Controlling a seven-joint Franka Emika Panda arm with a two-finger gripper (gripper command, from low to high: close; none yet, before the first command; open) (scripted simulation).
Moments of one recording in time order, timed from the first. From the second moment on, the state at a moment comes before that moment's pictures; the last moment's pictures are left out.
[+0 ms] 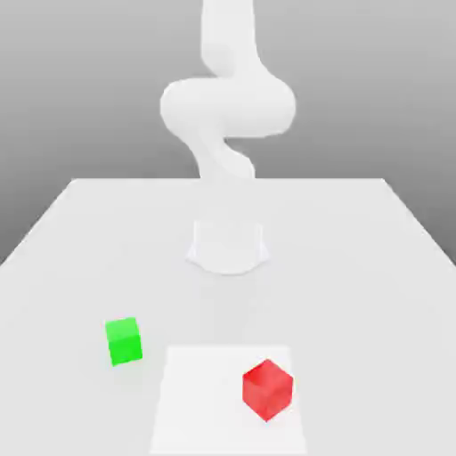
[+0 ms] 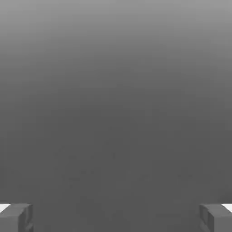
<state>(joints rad) 0.03 -0.71 -0.02 -2.34 0.01 2.35 0.73</state>
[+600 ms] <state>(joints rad) 0.20 -0.05 -0.08 -2.60 0.05 2.68 0.27</state>
